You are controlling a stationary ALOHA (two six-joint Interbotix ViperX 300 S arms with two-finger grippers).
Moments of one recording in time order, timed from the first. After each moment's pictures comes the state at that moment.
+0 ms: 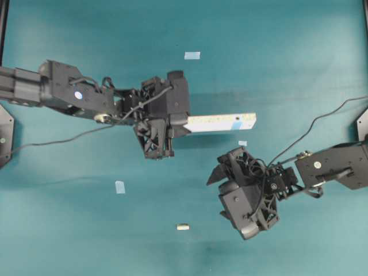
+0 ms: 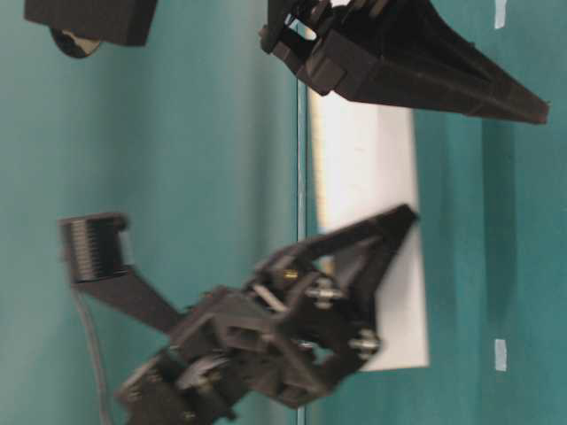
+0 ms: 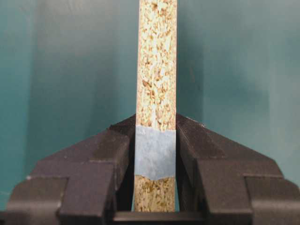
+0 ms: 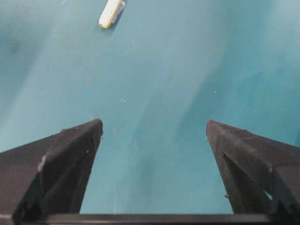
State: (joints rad) left arm 0.06 0.19 0.56 -0.07 0.07 0.04; right arm 0.30 0.06 0.71 -0.12 -0.04 0.06
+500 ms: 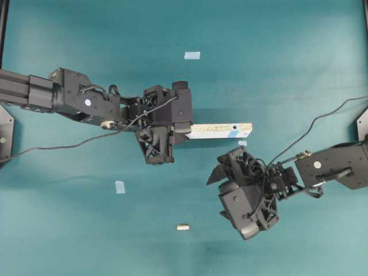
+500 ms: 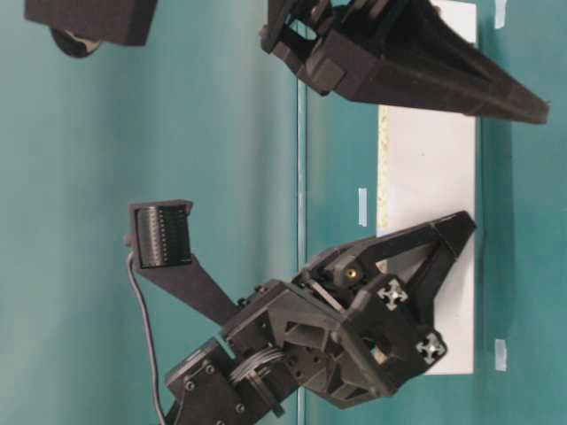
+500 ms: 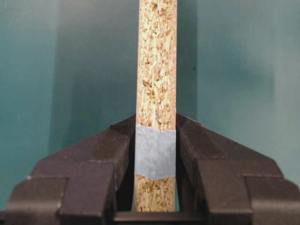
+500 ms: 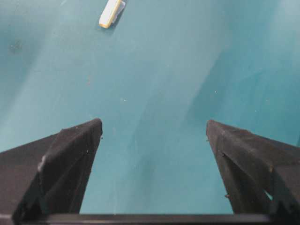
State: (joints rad) left arm 0.05 0.25 0.55 -0.07 0.06 0.04; right arm 0.30 0.06 0.71 -0.12 -0.04 0.06
